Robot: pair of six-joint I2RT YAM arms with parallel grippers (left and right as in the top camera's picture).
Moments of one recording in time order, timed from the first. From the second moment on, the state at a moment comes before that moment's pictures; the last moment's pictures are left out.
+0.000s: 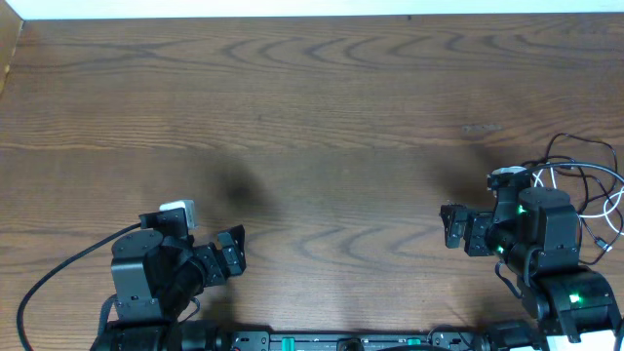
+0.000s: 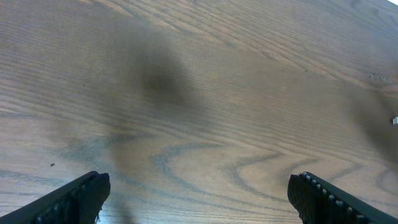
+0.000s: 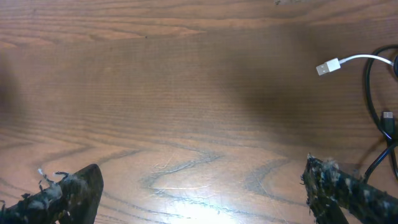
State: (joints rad) left arm 0.05 0.49 0.74 -1.05 0.25 -0.25; right arm 0.15 0.72 0.72 -0.83 -0.11 0.20
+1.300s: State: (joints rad) left arm 0.05 0.49 0.74 -1.05 0.25 -0.25; right arm 0.14 0.03 0.32 -0.19 0.03 0.19
